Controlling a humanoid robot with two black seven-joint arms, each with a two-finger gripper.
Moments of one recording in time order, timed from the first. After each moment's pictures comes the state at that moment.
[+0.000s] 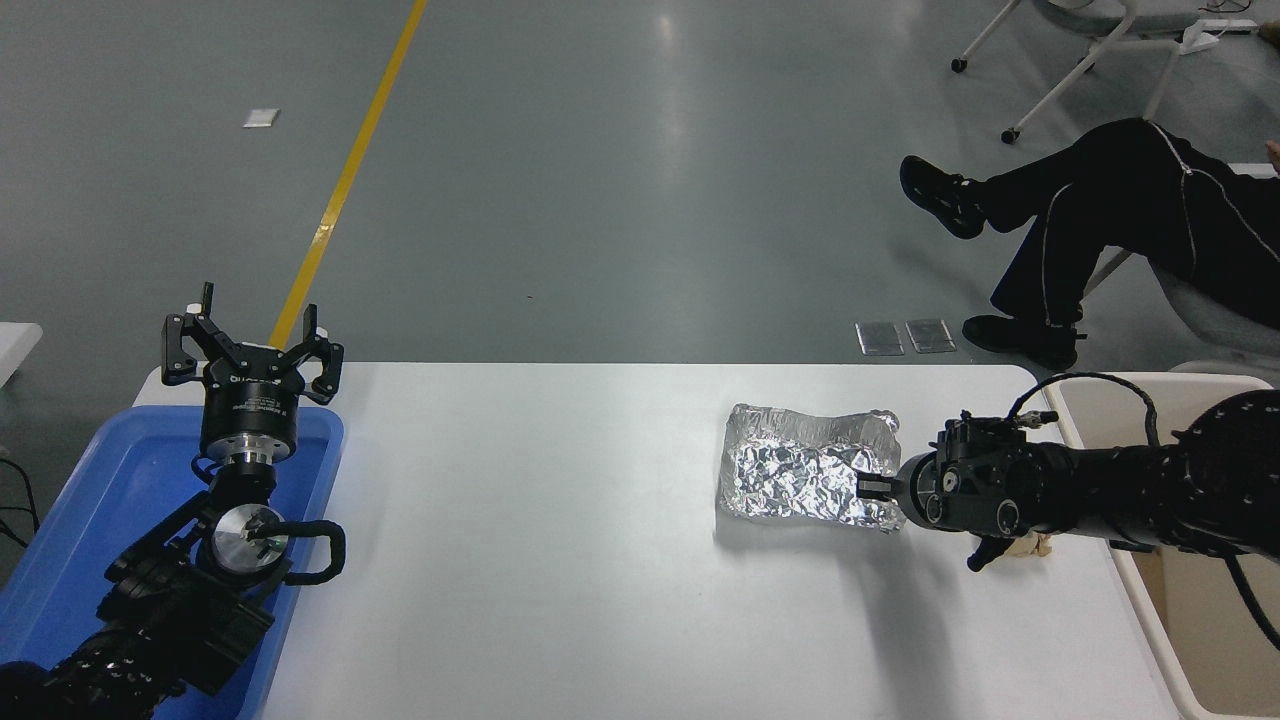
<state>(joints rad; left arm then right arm) -0.59 0.17 -1.00 -0.42 -0.11 -0.58 -0.59 1.24 -0.19 -0.89 0.86 -0.36 -0.01 -0.21</state>
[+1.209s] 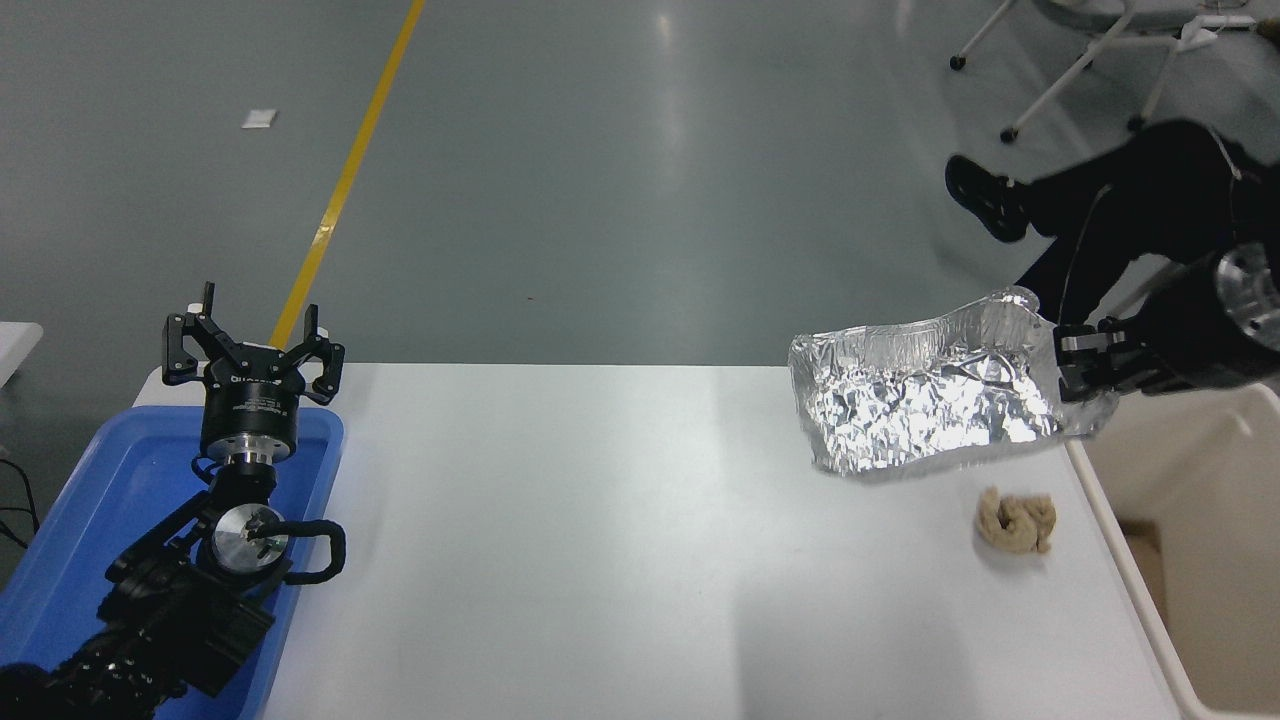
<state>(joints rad) -0.59 0.17 -1.00 -0.42 -0.11 -0.58 -0.59 2.52 -0.73 -1.30 1.70 -0.29 0.61 -0.21</state>
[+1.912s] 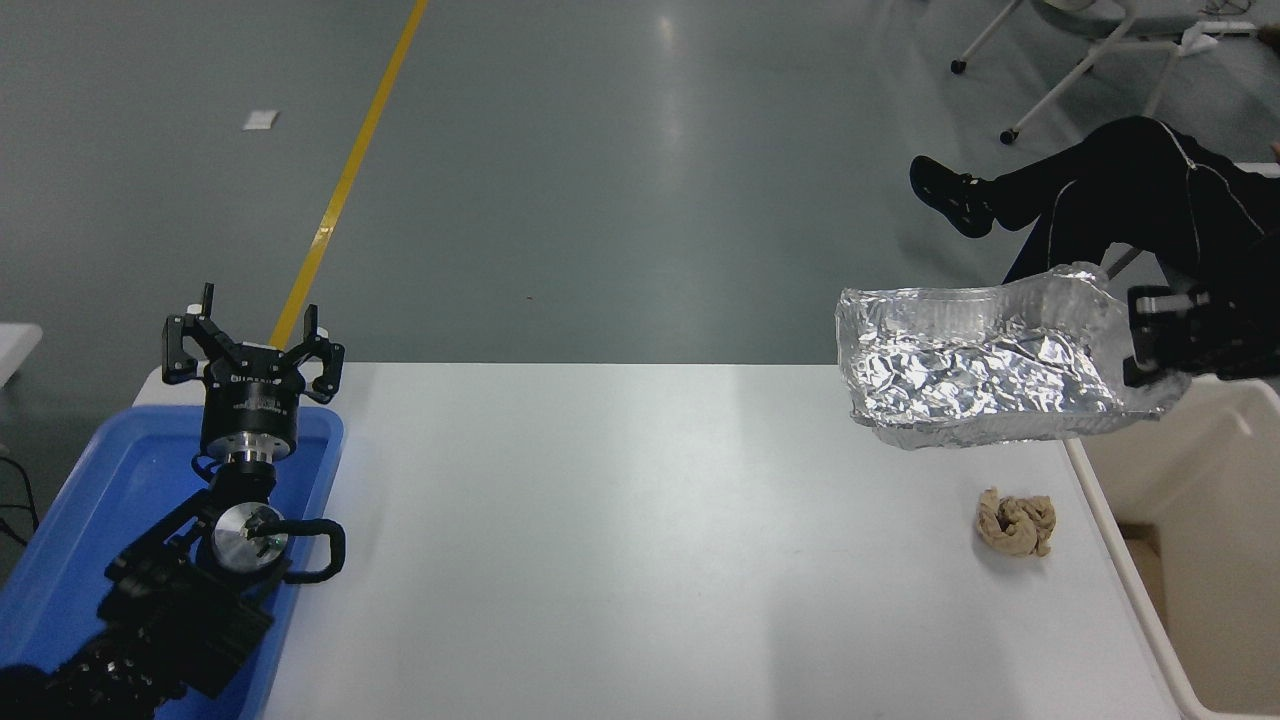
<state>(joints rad) -0.59 0.17 -1.00 -0.42 -0.11 -0.58 -0.59 2.25 -0.77 -1.31 1.46 -0.26 0.55 -0.21</state>
